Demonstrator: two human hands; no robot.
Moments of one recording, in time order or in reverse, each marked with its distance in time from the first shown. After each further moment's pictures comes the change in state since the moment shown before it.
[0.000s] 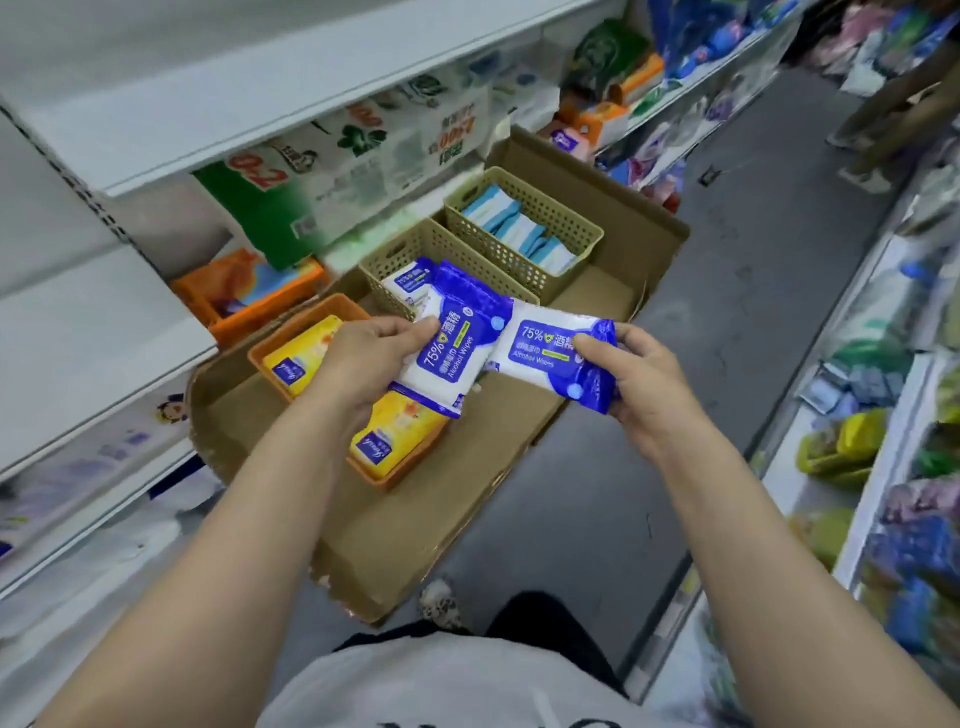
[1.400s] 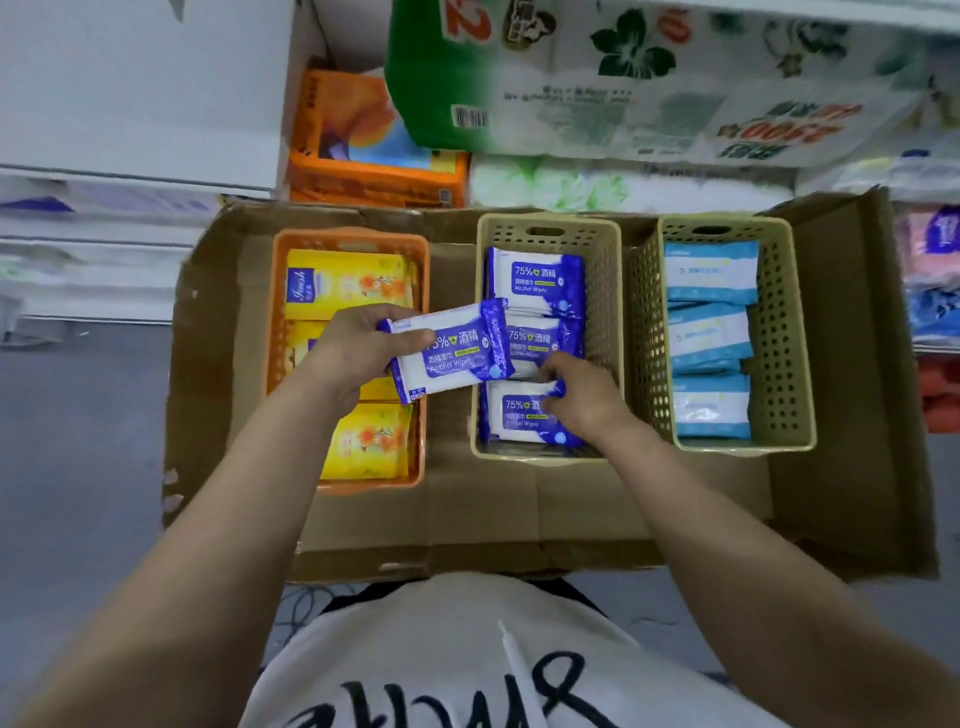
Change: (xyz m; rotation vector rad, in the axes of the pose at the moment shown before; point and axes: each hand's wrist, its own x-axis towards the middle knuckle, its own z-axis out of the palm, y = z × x) left_hand 0.168 -0.050 0.012 -0.329 0.597 -0.415; right_hand 0.362 0.063 0.116 -1.530 -0.988 -0.228
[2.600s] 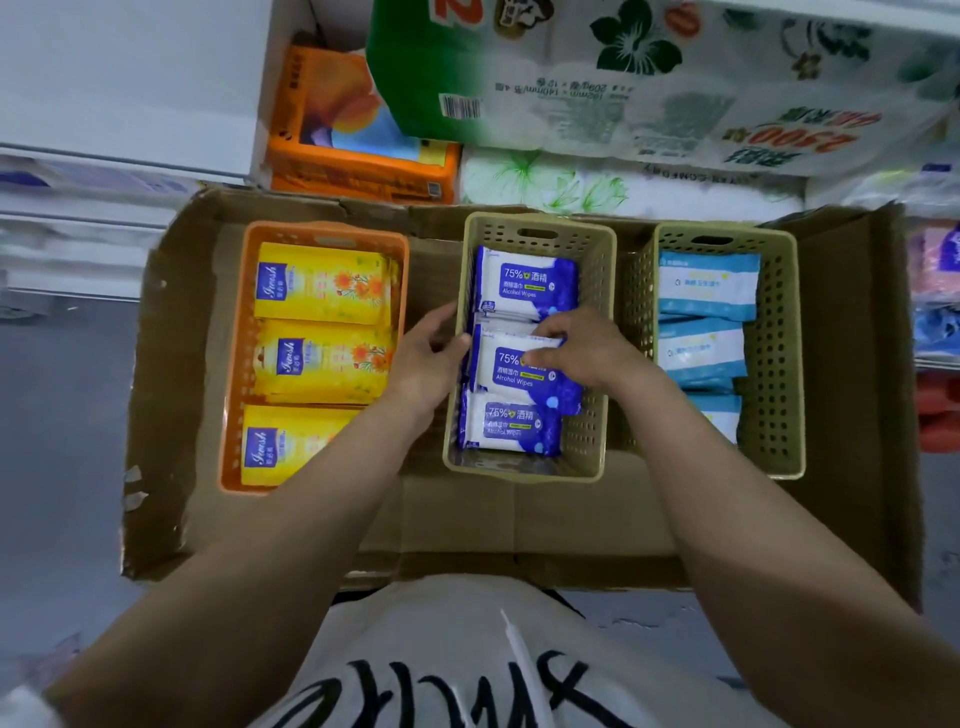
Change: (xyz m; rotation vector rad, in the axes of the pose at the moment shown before) left_hand 0.034 -0.025 0.094 -0.153 0.091 0.042; right_hand 0.046 -0.015 -0.062 0.124 -0.133 -0.048
